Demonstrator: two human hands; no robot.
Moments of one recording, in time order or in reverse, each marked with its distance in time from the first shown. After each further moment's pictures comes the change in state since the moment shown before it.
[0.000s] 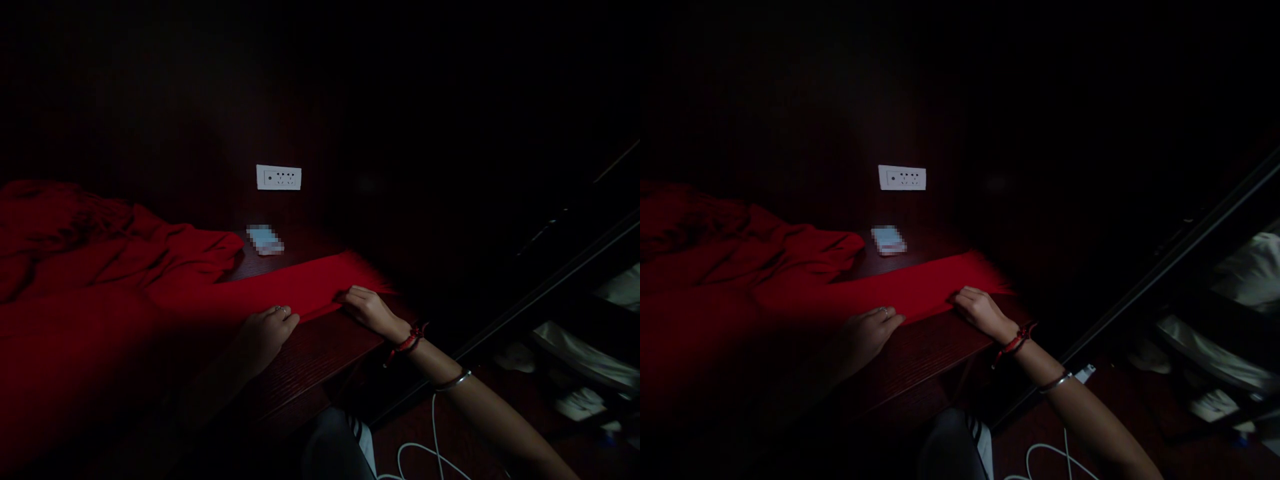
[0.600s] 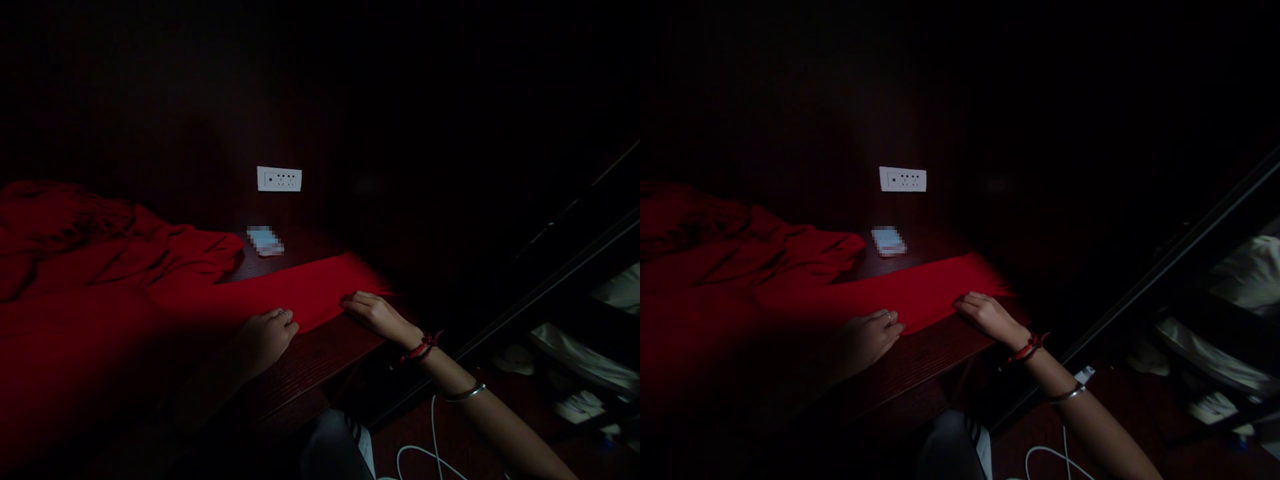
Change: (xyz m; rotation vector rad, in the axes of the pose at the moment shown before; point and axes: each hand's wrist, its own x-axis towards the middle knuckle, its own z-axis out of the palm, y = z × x) left_hand -0.002 -0.001 -0.003 0.030 -0.005 0.117; right_hand -0.013 0.000 -0.012 -0.087 -0.103 -0.039
